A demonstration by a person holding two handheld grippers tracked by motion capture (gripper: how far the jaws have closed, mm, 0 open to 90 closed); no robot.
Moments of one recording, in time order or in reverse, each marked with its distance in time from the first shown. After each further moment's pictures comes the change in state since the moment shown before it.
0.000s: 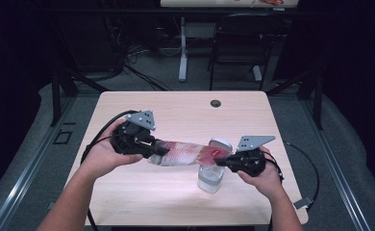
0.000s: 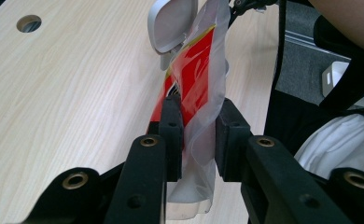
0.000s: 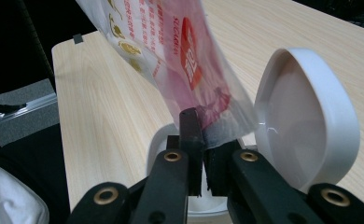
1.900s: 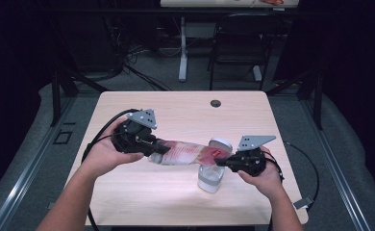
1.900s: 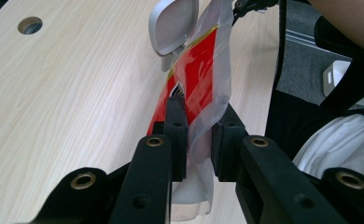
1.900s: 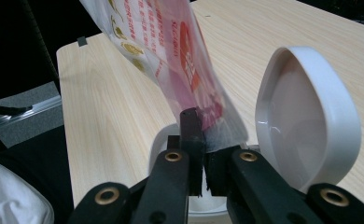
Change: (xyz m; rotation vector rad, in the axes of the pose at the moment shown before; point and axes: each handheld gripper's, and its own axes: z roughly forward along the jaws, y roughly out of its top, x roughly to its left) left arm 0.001 0.004 0.000 0.001 0.000 0.001; right arm -0.002 -0.001 0.000 -0.005 0.016 0.012
